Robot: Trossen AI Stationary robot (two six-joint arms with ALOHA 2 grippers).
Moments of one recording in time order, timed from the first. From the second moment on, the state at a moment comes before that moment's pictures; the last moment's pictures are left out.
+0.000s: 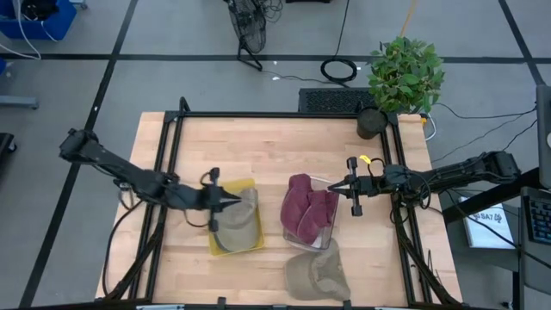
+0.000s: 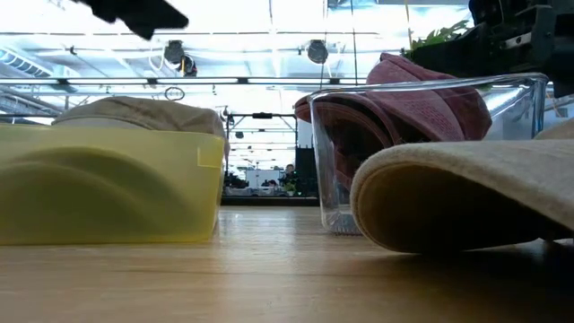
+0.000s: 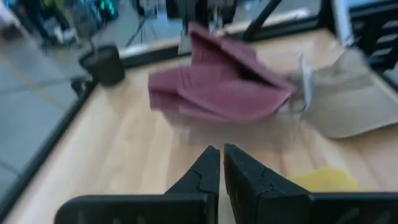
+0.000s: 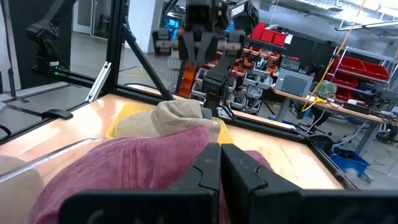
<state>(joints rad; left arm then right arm) -0.42 1.04 0.65 -0.03 -0.47 0.02 0.06 0.80 0.13 0.72 -0.03 -0.22</state>
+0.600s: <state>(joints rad) -0.50 0.69 0.65 -0.19 -0.52 0.07 0.06 0.80 0.13 0.72 -0.03 -0.17</state>
